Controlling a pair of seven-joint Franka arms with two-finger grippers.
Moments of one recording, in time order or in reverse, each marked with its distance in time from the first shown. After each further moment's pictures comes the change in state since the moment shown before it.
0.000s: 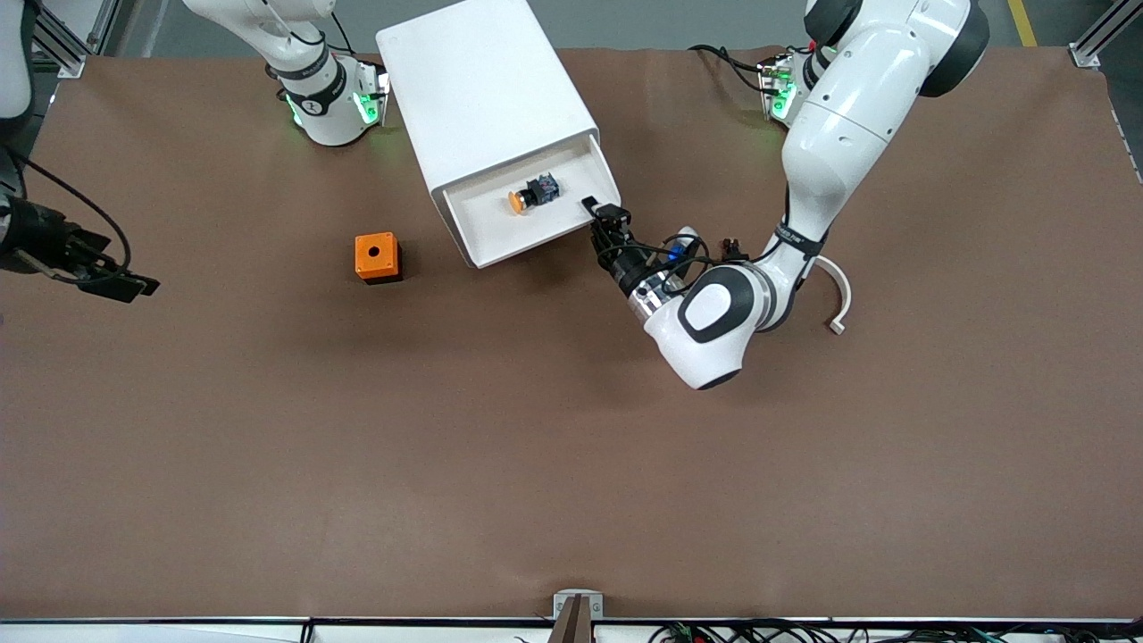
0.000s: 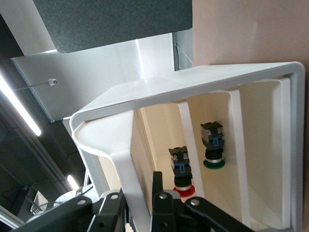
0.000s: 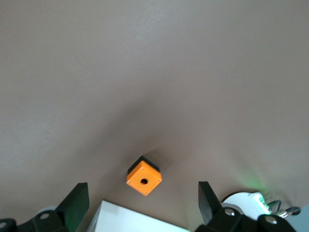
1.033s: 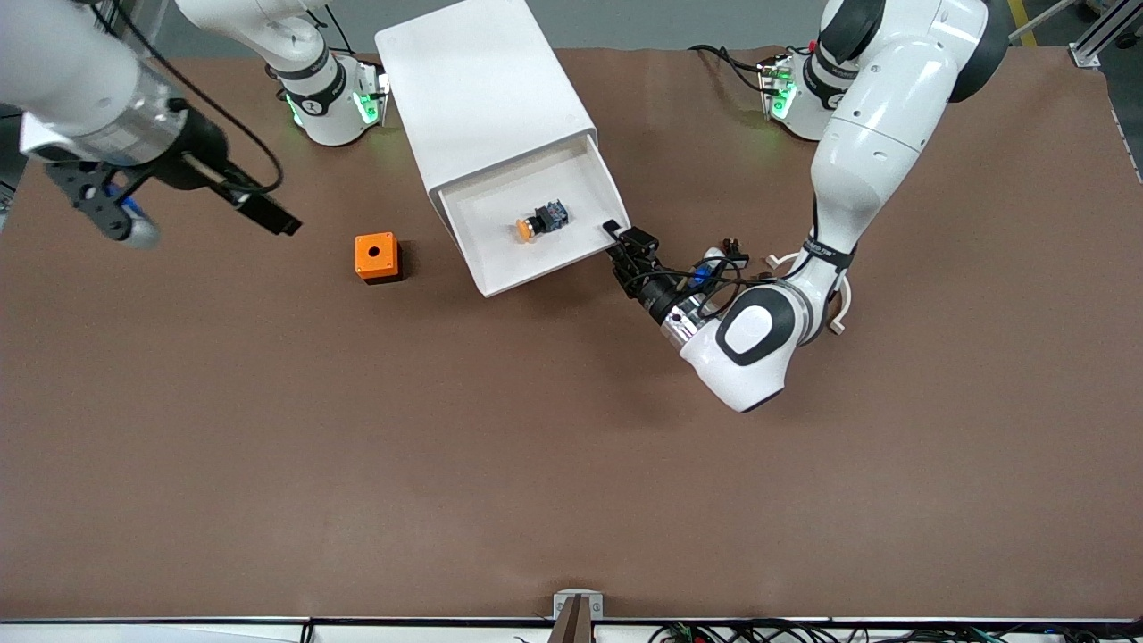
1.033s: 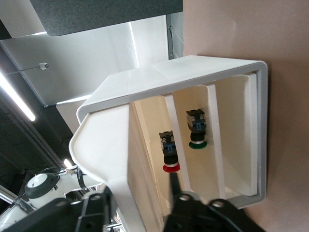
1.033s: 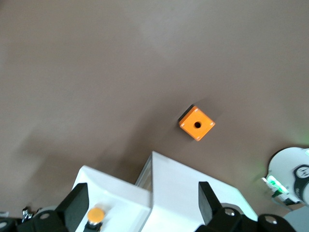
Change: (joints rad) left arm 0.072 0.016 0.013 0.026 0.000 0.004 0.021; right arm 0.351 -0.111 0.008 -0.002 0.080 0.023 0.379
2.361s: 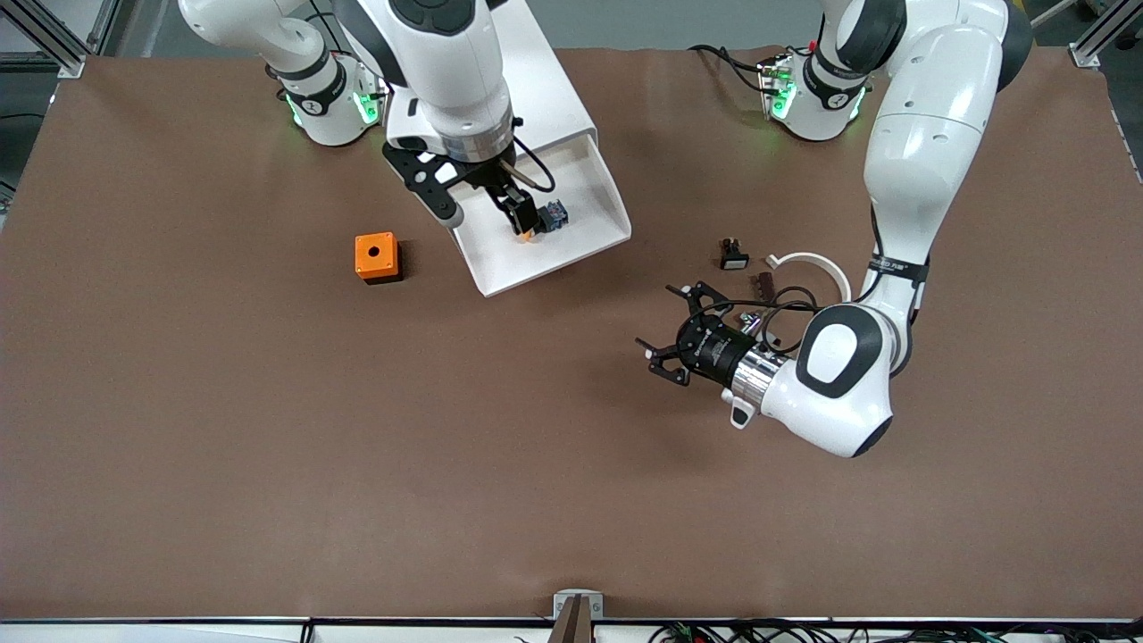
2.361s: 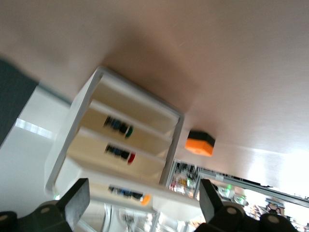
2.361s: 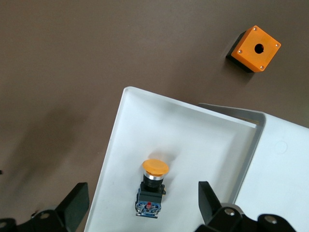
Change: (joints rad) left arm 0.043 -0.014 0.100 0.215 0.158 0.160 0.913; right arm 0.436 0.201 0.000 -0.034 -0.089 0.257 0.554
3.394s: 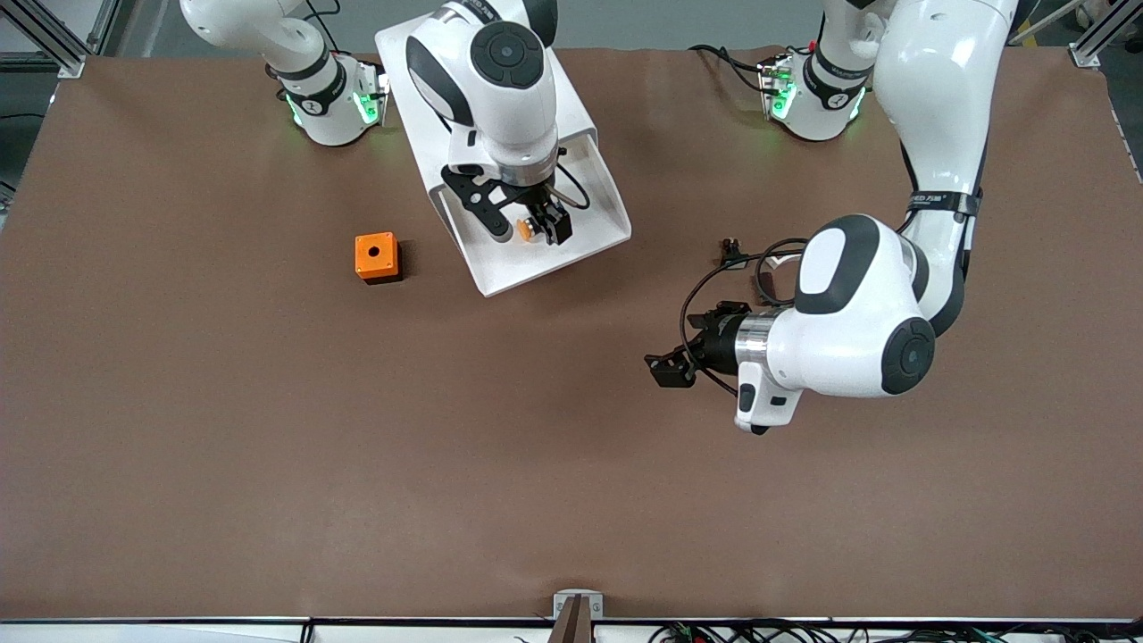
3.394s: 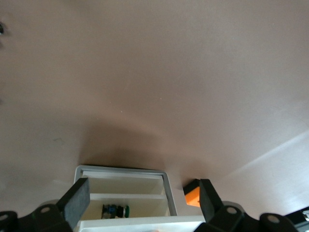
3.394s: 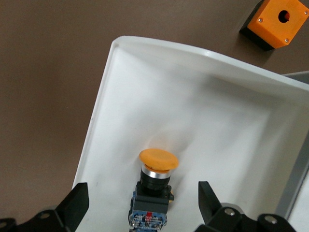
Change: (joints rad) left arm -0.081 -0.194 -0.006 0.010 0.360 0.218 0.259; right arm 0.071 0.053 -0.001 -0.123 -0.001 0.164 0.062
